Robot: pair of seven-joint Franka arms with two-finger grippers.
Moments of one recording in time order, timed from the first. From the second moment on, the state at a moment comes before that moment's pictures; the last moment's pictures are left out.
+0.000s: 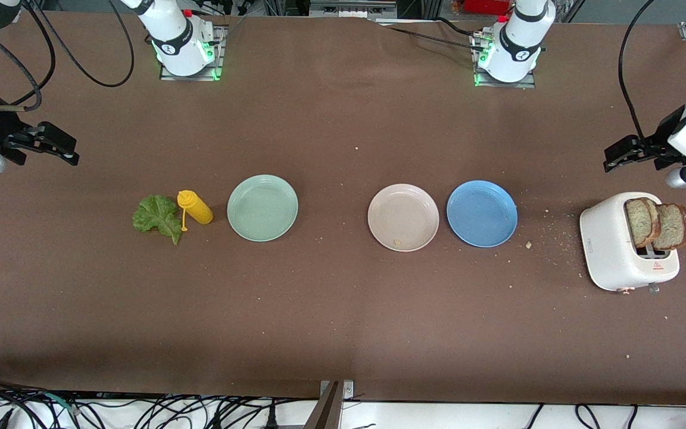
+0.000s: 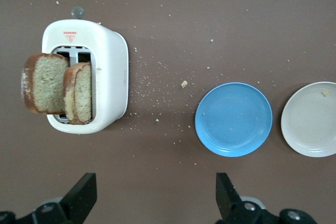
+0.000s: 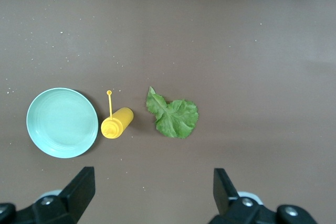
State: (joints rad) left arm 0.11 0.04 -0.08 -1.67 0.06 1.65 -0.05; right arm 0.01 0.04 0.03 -1.59 -0.02 1.66 0.03
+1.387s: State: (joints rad) left arm 0.32 0.24 -0.08 -1.66 0.15 1.85 0.03; right arm 0.01 0.04 0.03 -1.59 -0.02 1.66 0.03
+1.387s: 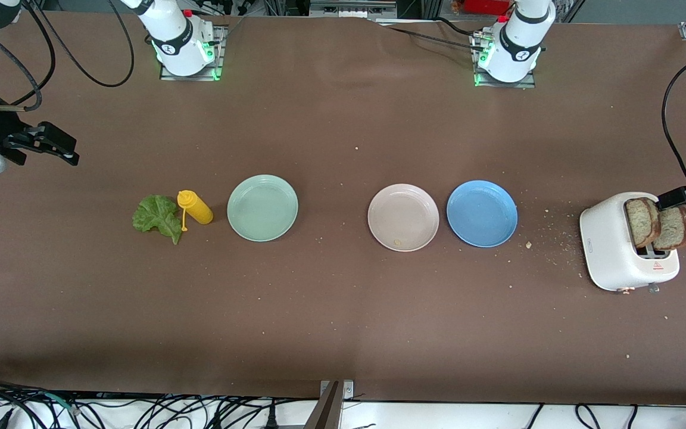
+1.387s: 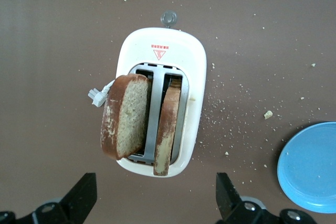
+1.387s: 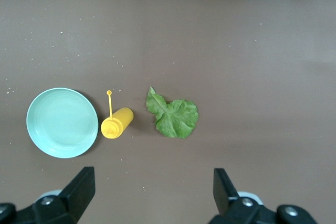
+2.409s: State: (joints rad) left arm 0.32 0.32 -0.08 -1.71 0.15 1.95 0.03; right arm 0.01 0.04 0.03 -1.59 -0.02 1.66 0.03
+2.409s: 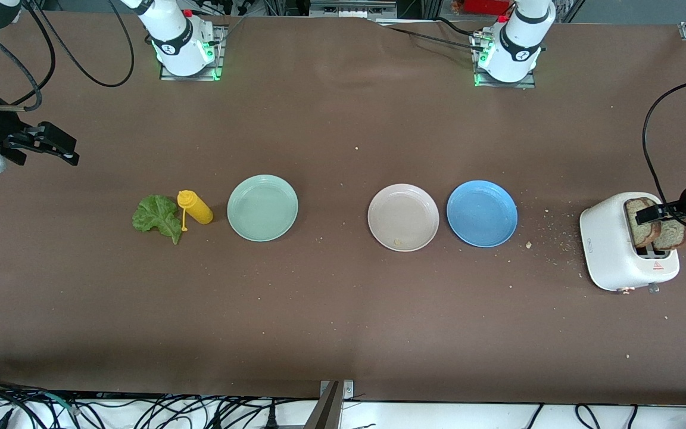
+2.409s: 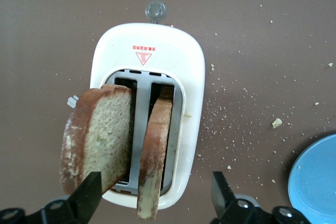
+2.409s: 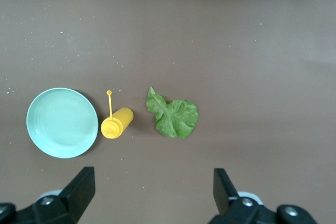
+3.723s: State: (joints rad) left arm 0.32 0.27 -0.09 -1.58 0.17 1.72 0.08; right arm 0.01 0.04 0.03 -1.59 -0.02 1.66 0.03
